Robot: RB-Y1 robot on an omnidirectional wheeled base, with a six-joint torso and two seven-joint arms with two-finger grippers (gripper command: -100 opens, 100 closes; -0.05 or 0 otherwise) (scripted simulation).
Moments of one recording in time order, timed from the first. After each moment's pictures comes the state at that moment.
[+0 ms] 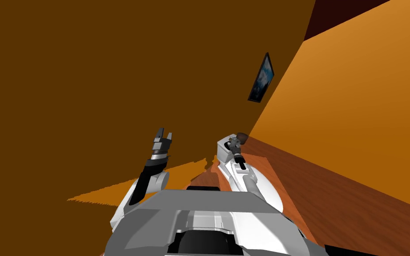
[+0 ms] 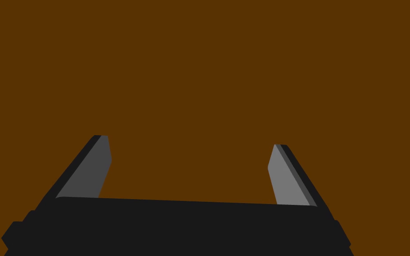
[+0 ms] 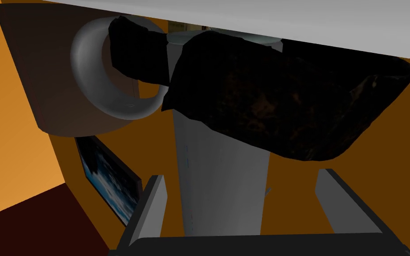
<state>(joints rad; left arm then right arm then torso) 0.46 0.04 0.03 -2.33 -0.02 -0.38 0.00 -0.17 -0.14 -0.38 -1.07 0.45 -0.40 1.18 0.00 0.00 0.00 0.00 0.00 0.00</state>
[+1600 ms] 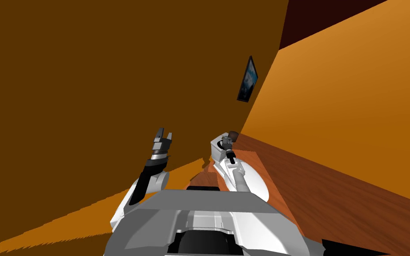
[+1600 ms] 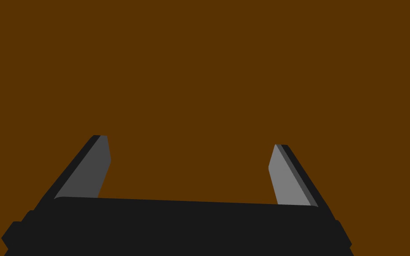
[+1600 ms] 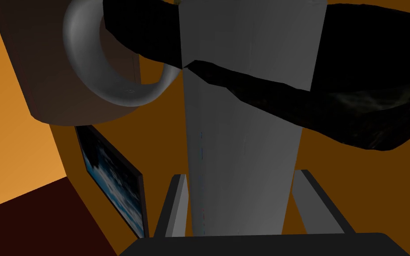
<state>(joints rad) 0.46 0.04 0.03 -2.33 -0.02 -0.38 0.00 -0.25 0.03 -0.40 -1.13 0.73 -0.36 1.10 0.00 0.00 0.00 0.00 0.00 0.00</state>
